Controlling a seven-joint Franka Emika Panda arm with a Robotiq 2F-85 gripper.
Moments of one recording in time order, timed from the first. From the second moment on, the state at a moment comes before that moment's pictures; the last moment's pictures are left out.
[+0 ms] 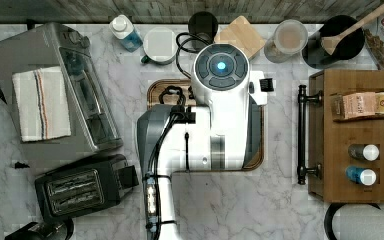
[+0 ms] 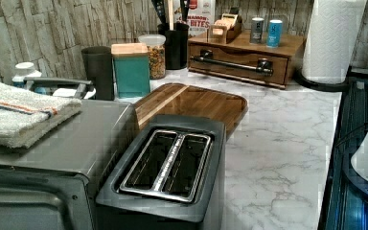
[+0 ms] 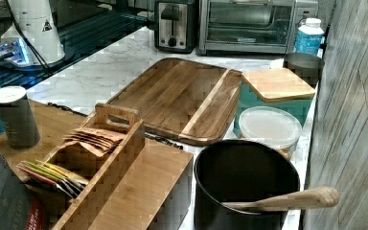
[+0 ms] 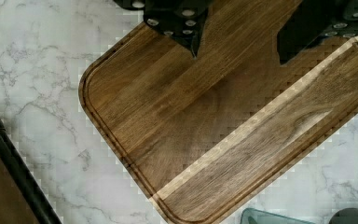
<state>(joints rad) -0.03 0.06 0.03 -1.86 -0.05 0.26 -0.10</state>
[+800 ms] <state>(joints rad) -0.05 0.05 0.02 -1.95 -0.06 0.39 -0.29</state>
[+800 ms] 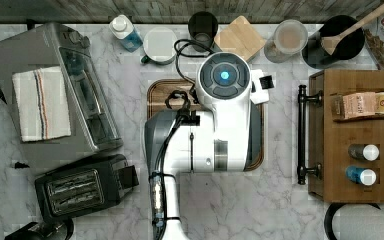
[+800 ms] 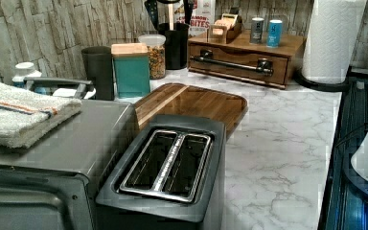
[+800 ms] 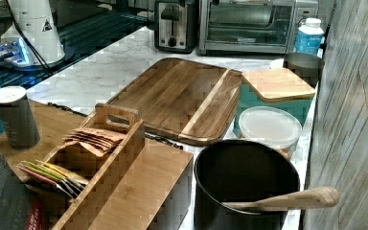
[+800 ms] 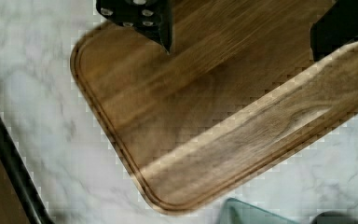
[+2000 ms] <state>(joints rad) -0.24 0.04 -0.20 -2.19 -0.07 0.80 -0.93</state>
